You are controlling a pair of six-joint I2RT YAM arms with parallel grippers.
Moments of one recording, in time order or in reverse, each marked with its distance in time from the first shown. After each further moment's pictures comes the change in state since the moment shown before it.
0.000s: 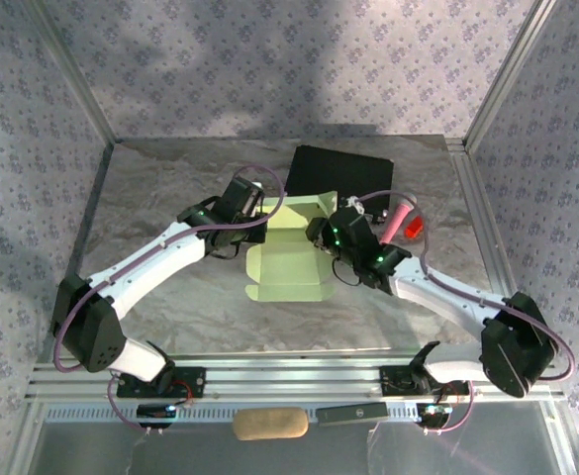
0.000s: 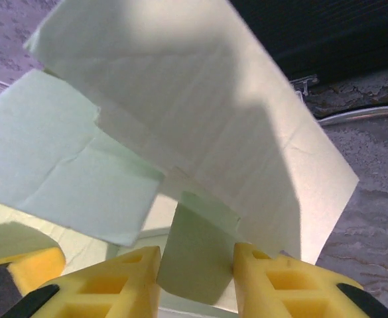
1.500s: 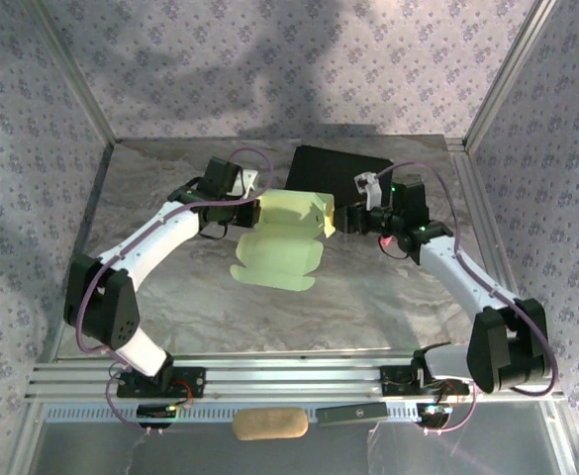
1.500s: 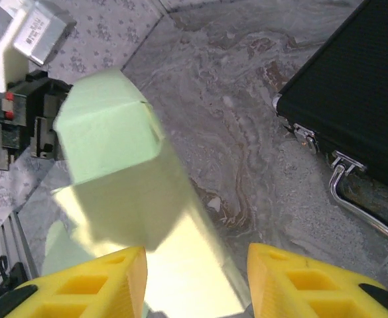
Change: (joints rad) left arm 0.213 0.127 0.064 0.062 0.348 0.256; right arm -0.479 0.028 0.058 -0.040 -0.854 -0.776
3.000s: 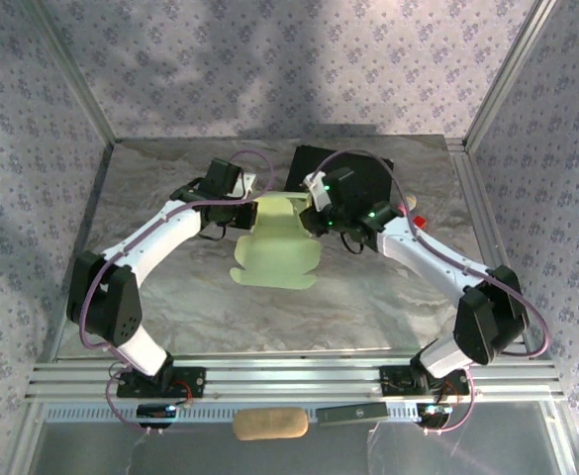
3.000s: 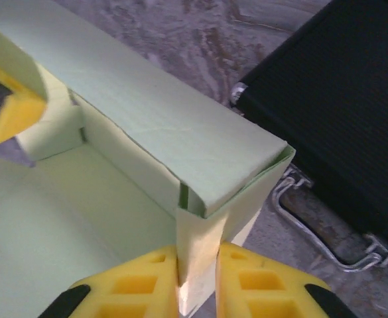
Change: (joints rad) left arm -0.001 0.019 0.003 -0.041 -0.073 0.006; right arm 0.410 0.217 0.343 -0.305 0.742 -0.130
